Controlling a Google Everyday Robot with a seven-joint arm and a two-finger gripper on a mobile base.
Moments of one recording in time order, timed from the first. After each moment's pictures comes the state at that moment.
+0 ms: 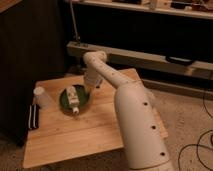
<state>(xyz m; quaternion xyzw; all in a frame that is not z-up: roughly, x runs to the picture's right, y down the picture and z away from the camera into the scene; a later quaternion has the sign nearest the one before) -0.061 0.014 0.944 -0.11 -0.37 -0.74 0.55</state>
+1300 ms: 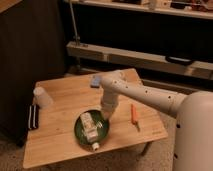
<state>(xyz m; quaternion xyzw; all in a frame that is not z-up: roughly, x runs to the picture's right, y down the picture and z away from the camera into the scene) -0.026 0.172 0.810 -0.14 -0.41 -0.79 0.43</state>
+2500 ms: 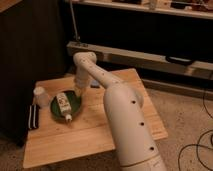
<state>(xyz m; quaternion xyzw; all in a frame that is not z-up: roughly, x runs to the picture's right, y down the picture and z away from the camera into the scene) -0.156 0.028 0.935 -0.10 -0.43 -0.77 0.46</state>
